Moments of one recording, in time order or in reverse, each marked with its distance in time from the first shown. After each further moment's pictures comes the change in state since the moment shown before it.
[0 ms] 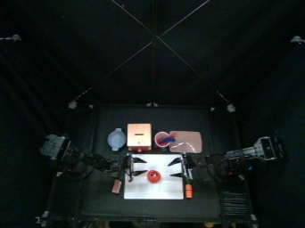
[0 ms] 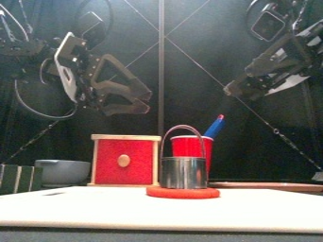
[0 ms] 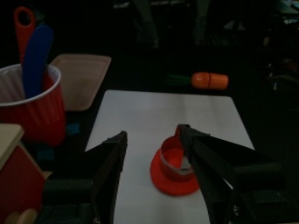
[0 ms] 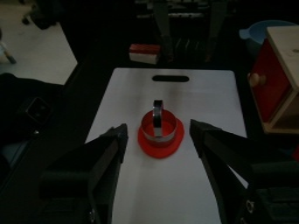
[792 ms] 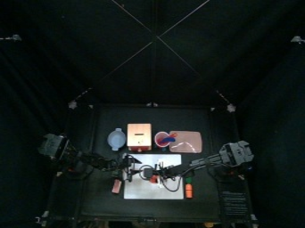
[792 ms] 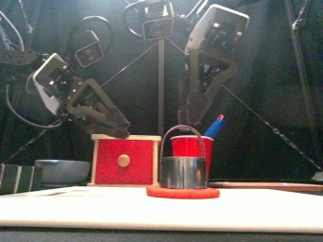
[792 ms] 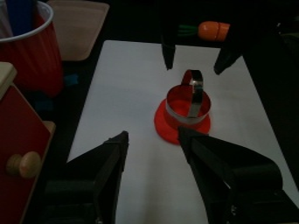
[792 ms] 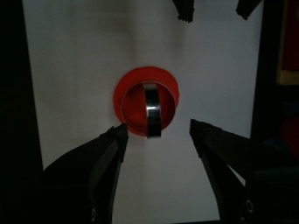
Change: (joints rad) left arm 0.038 -0.048 0.064 -0.011 0.202 -0.003; right arm 0.190 0.515 -0.839 0.164 1.239 -0.069
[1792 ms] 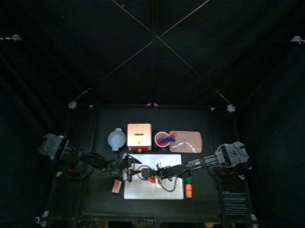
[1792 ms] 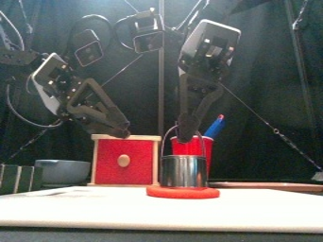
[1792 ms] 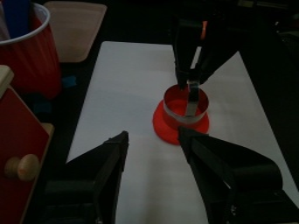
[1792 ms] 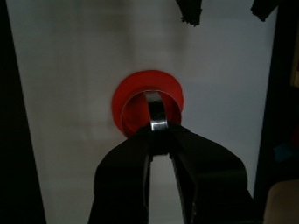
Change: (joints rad) left arm -0.003 0.002 -0.002 0.014 -0.002 0.000; right arm -0.025 0.091 -0.057 0.015 0.029 -0.005
